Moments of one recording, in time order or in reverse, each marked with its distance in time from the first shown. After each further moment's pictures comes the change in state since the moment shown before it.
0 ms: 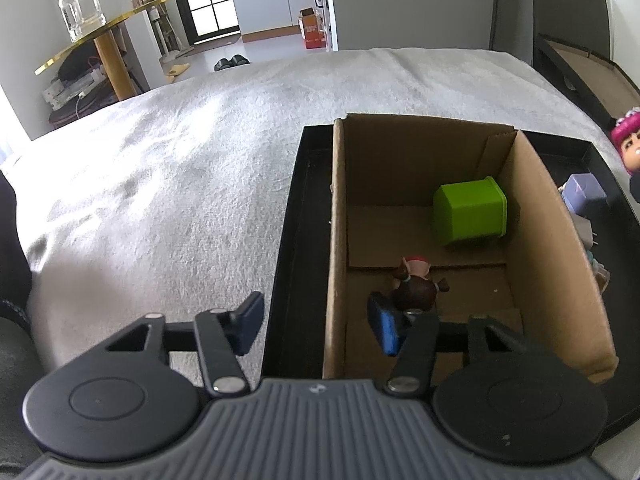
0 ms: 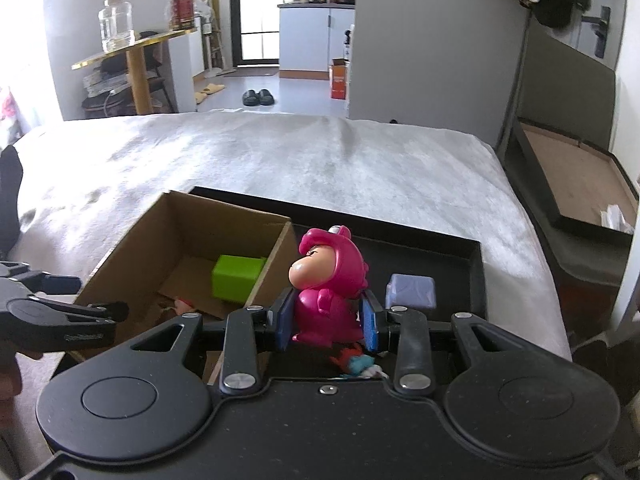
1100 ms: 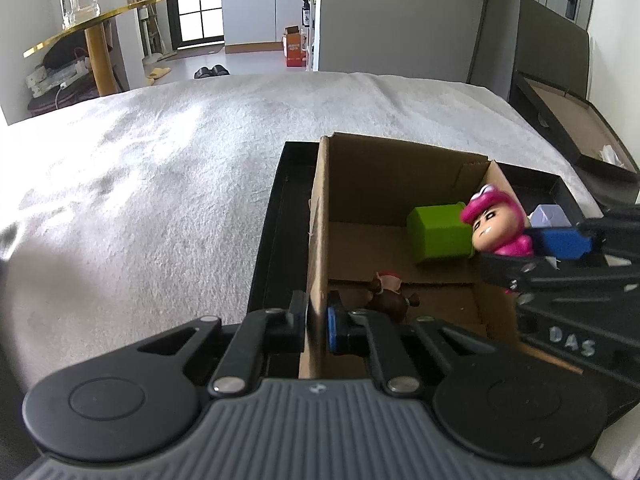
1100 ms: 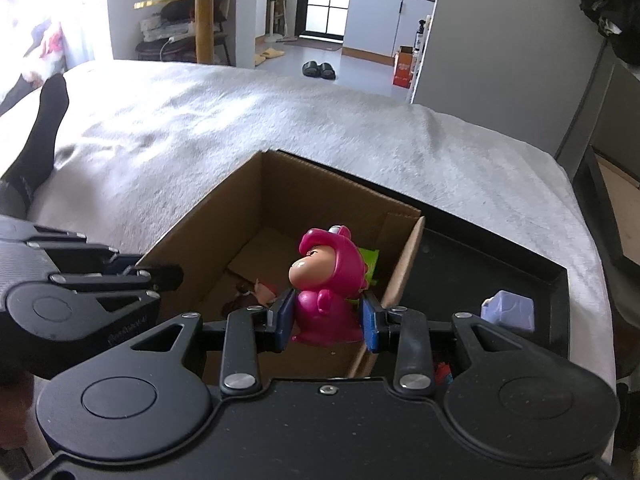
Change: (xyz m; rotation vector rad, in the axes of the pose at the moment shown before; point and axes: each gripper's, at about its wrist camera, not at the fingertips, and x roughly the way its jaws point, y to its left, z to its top) left arm -0.007 0.014 -0.008 -0.073 -0.065 -0.132; right arm 0.036 0.083 0.001 -0.183 0.071 0.076
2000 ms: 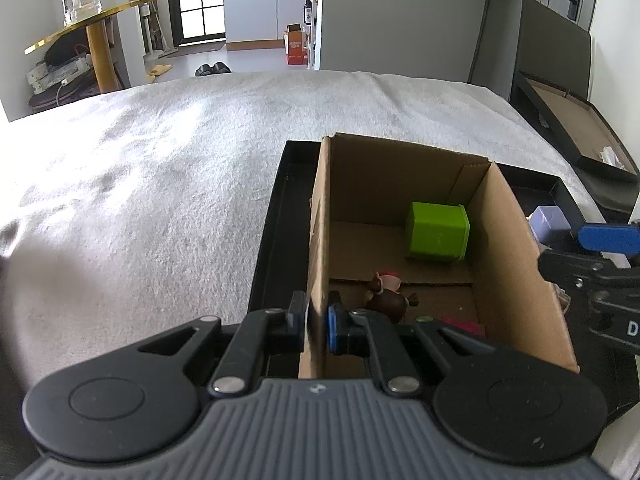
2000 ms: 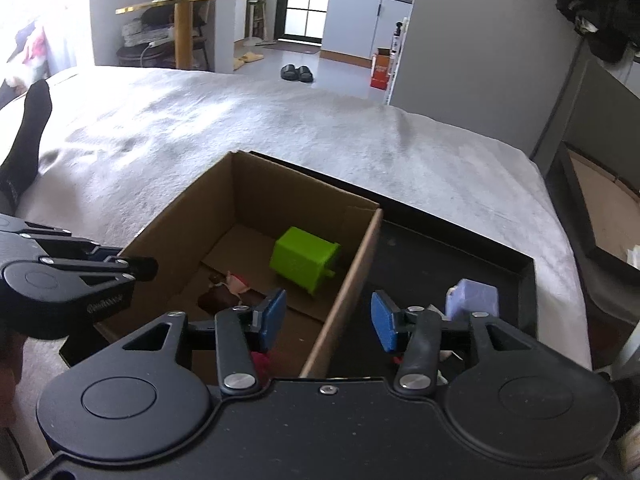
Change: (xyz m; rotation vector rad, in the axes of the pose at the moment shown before) left arm -0.003 0.001 0.001 -0.004 0.006 0.003; right arm -0.023 -0.018 -0.007 0.035 -0.010 -0.065
